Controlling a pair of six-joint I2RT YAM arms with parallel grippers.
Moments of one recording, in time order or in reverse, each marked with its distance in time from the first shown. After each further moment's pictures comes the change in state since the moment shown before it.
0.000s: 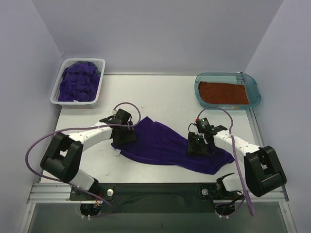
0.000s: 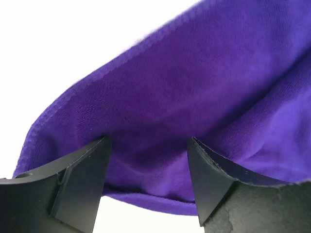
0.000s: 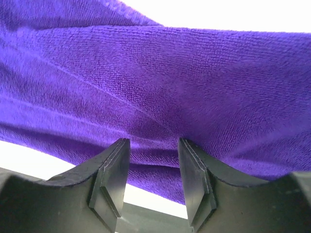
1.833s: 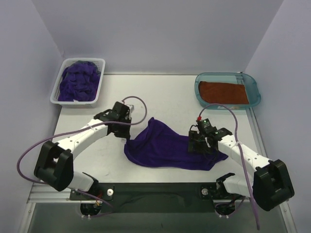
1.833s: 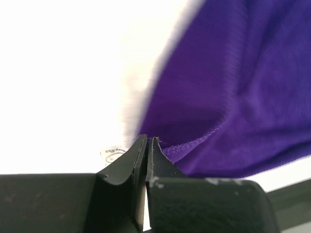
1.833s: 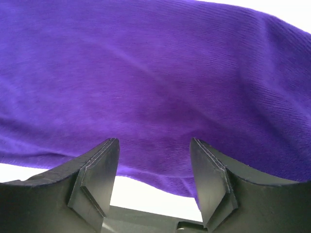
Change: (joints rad) left arm -0.050 -0.047 0.167 -0.172 0.103 0.375; right arm 0.063 -0.182 -0.003 -0.058 0.159 -0.016
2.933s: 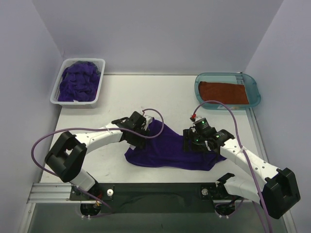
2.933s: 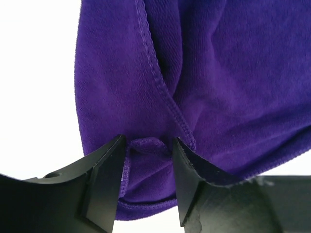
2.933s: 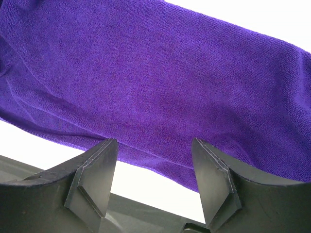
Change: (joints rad) left arm -0.163 0.109 -0.049 0.157 0.015 0.050; right arm 0.101 -0.087 0.046 -0.002 -0.002 -0.027
